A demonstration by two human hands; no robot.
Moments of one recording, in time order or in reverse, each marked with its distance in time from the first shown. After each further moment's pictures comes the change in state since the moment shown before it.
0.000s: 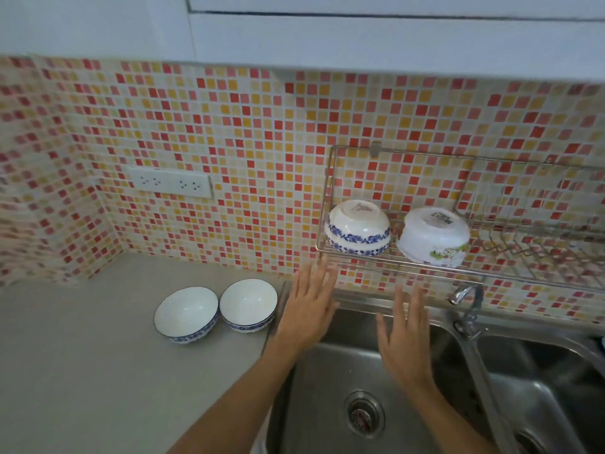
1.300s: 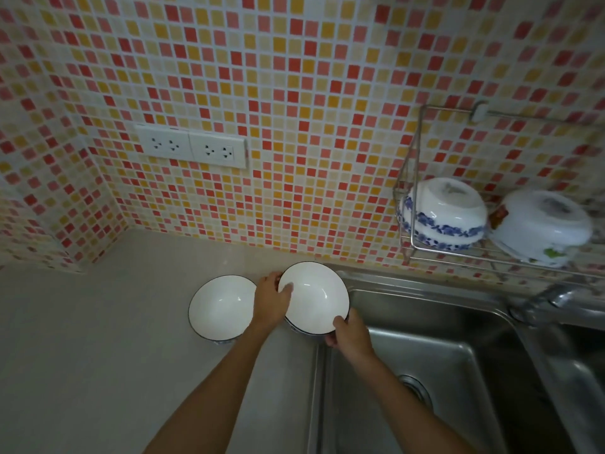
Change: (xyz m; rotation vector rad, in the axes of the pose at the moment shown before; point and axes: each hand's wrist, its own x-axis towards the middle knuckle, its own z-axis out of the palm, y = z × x) left_hand -0.020 -0.204 0.027 -0.850 -0.122 -0.791; right_hand -0.005 -0.200 0.131 0.846 -0.579 0.691
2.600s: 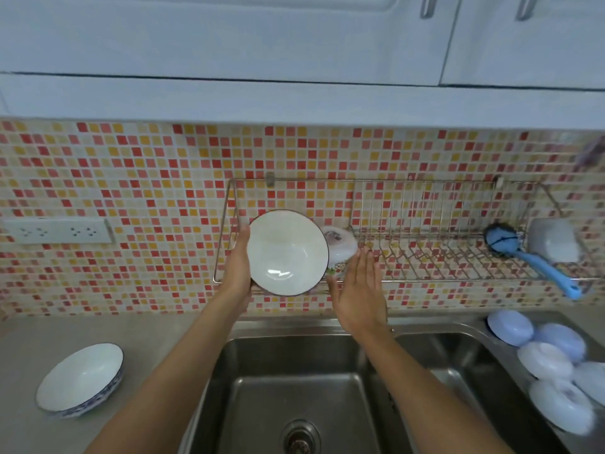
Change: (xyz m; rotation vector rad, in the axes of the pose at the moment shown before) left_hand -0.141 0.288 0.148 -0.668 -0.128 0.247; right_hand -0.022 -0.053 -0.350 -0.980 0.640 -0.597
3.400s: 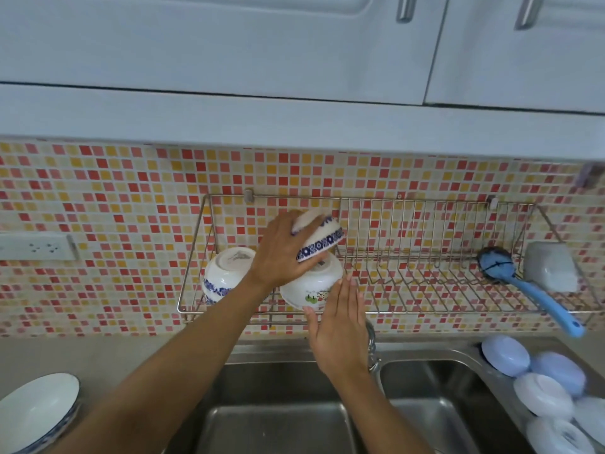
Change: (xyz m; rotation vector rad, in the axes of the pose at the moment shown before) left_hand 0.095 -0.014 0.089 1.248 -0.122 1.168; right_hand 0.003 0.002 0.011 -0.013 0.104 -0.003
